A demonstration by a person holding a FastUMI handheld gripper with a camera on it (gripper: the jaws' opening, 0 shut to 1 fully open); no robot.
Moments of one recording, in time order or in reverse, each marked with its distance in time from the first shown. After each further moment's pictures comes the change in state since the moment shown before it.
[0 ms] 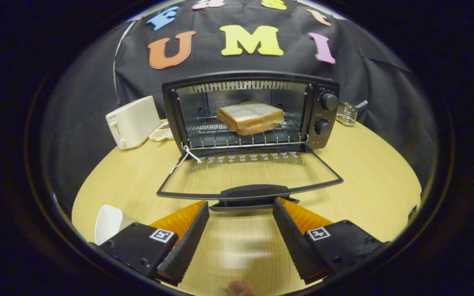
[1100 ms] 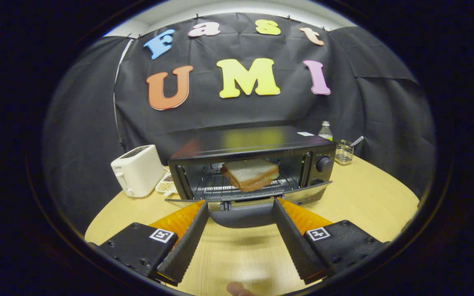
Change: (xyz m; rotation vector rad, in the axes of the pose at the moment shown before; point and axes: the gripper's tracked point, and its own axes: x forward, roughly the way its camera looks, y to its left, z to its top) arm -0.021 0.001 0.121 0.066 -0.267 -0.001
